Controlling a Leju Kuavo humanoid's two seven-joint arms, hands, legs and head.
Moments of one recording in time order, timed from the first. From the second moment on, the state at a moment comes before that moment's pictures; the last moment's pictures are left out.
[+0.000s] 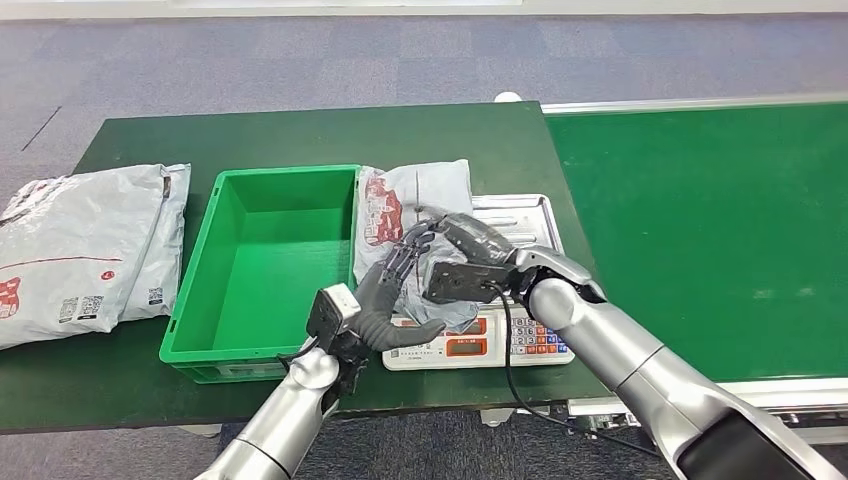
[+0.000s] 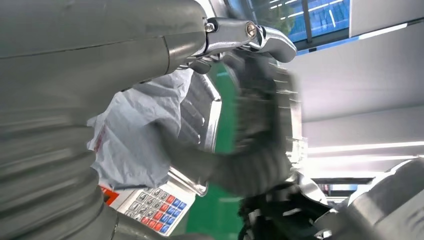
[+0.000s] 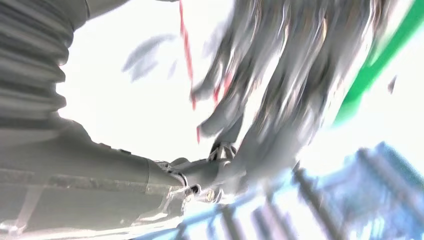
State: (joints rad) left arm -0.44 -0.26 -0.35 -0.83 -0.10 -0.23 -0.71; right arm -0.77 -0.16 0.88 -1.00 0.29 0.20 -0.34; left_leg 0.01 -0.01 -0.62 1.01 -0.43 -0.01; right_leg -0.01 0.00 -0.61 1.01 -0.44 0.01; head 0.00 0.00
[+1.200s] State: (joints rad) left arm -0.51 -0.25 -0.31 -0.79 -0.11 -0.16 -0.69; right arm -0.22 -0.10 0.10 -1.49 0.19 -0.63 -0.69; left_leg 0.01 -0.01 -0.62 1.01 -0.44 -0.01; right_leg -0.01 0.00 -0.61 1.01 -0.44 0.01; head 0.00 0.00
